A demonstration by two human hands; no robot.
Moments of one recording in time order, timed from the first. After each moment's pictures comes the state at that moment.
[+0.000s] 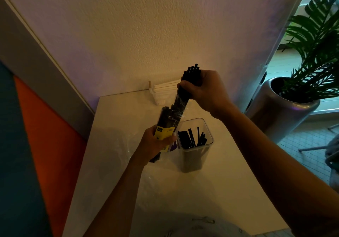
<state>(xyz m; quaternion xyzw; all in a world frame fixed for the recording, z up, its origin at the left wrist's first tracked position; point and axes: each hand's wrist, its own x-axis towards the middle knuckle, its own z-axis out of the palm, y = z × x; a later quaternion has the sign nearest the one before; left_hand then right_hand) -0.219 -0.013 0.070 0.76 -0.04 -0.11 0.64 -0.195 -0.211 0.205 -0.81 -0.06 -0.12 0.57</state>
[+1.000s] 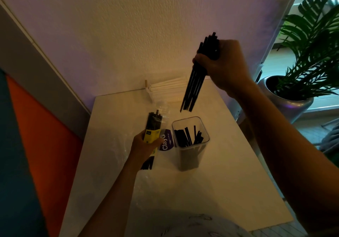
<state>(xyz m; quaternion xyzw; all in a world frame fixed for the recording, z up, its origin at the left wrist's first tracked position) -0.221 0.003 0.042 0.77 0.07 -0.07 0.62 -0.188 -0.246 0.252 -0.84 -0.05 -0.23 0.49</state>
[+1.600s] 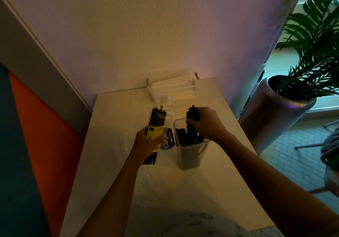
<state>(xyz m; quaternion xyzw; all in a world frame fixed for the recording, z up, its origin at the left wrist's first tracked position) -0.218 -0.002 0.049 0.77 0.06 -0.09 0.63 -0.210 -0.226 0.106 -0.92 0.02 0.01 0.39</state>
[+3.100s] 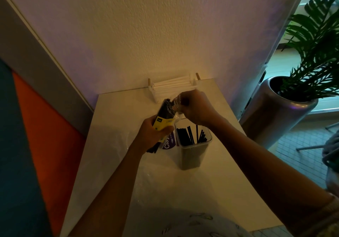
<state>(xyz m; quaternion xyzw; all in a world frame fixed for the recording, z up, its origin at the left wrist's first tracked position) -0.203 -0.013 0.084 0.79 -0.04 -0.09 0.61 -0.191 -0.201 0.155 -0.91 -0.12 -0.05 0.39</state>
